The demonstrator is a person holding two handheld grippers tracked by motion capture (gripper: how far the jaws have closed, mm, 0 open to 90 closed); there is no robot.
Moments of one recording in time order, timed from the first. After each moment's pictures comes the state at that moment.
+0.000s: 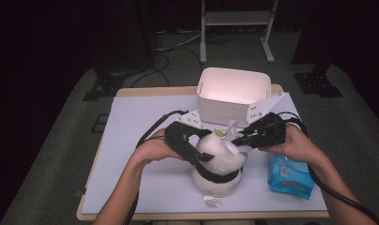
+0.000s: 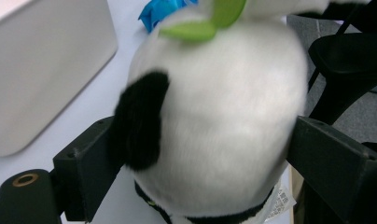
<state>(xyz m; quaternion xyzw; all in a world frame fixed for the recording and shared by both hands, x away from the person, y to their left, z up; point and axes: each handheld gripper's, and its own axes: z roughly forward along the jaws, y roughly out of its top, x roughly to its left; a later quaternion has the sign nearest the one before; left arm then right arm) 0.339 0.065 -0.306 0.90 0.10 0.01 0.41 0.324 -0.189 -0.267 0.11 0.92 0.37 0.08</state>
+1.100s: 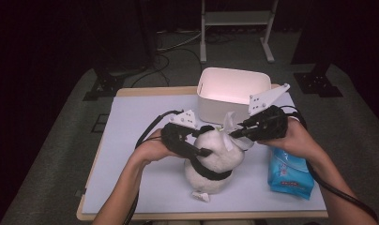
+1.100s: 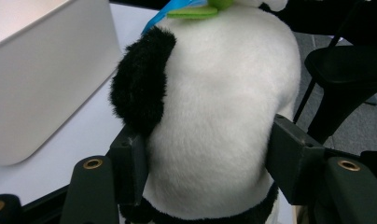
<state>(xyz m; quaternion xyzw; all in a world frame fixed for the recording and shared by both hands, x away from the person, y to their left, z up) 0.336 0.072 -0.302 0.89 0.09 0.03 0.44 0.327 -0.187 -0.247 0.12 0.91 0.39 0.09</state>
